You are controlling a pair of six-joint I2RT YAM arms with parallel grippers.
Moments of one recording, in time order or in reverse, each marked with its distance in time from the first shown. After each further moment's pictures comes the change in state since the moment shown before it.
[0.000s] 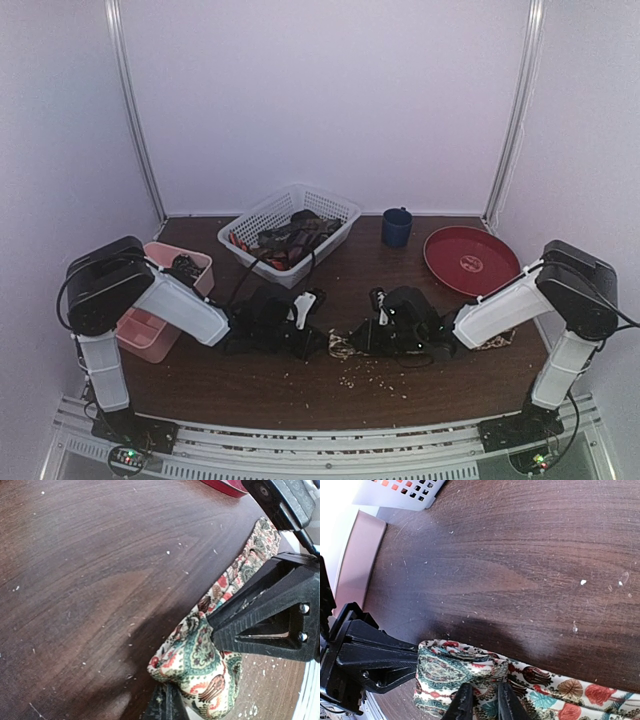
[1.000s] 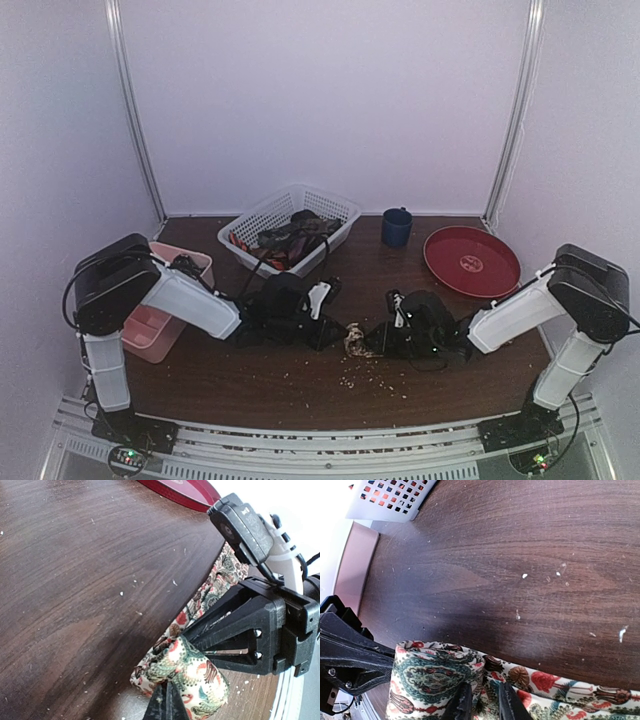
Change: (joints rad) left arm -0.014 0.041 0.121 0.005 0.080 -0.034; right arm -0.044 -0.072 -0.120 0.058 0.019 -0.008
